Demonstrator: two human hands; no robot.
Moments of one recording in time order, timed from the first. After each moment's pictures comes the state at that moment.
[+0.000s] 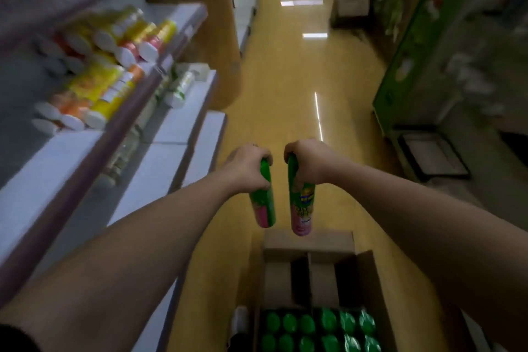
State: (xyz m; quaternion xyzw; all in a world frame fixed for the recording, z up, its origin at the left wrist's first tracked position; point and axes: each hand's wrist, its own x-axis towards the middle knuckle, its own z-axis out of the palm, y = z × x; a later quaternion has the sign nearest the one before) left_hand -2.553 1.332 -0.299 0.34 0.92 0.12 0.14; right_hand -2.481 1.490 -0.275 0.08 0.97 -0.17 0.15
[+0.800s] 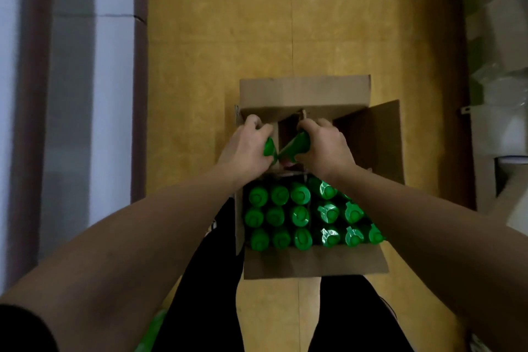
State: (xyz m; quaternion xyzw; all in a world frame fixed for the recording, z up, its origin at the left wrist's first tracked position) left_hand -2.464 1.322 -0.728 0.32 0.89 0.12 0.30; right_hand -2.367 1.474 -0.705 0.25 0.90 -0.29 0.19
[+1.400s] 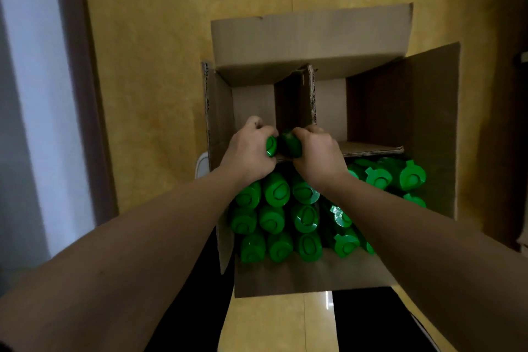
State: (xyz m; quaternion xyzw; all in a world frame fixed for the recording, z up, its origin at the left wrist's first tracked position) left_hand -2.438 1.332 -0.895 0.26 0.85 0.15 0.42; right_hand -2.340 1.463 -0.887 0.27 0.88 -0.29 0.27
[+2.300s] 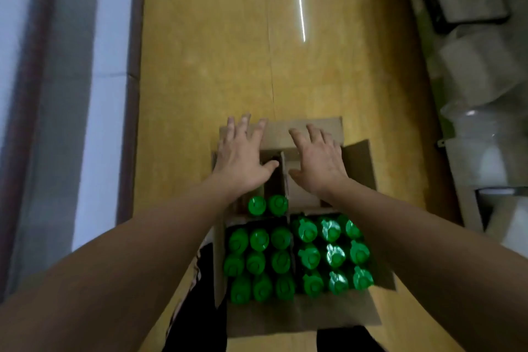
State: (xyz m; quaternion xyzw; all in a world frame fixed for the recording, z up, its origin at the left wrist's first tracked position) left_hand -2.483 1.407 -0.702 0.31 0.91 0.08 0.26; right_hand -2.379 1.546 -0.703 0.24 0.94 -0.16 0.20
